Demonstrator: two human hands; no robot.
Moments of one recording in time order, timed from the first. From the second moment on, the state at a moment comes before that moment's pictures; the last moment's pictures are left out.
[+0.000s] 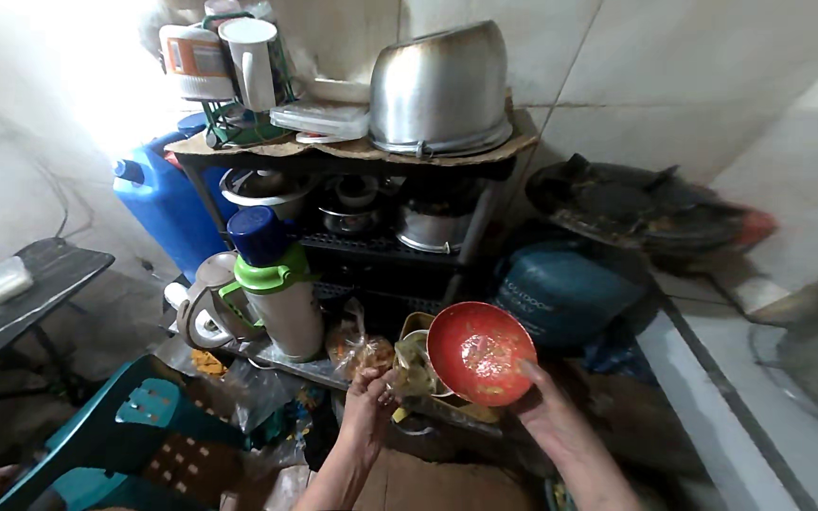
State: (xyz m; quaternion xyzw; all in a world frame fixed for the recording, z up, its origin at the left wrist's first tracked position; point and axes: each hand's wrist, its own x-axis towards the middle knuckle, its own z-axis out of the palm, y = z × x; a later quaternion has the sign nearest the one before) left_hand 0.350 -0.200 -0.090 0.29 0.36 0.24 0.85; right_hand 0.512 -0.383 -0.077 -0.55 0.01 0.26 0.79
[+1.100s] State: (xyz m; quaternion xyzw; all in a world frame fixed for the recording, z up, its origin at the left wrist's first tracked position) left_hand 0.332 -0.198 -0.082 0.45 0.36 0.27 0.77; right_hand 0.584 -0.174 -0.072 -0.66 0.07 0.35 0.66
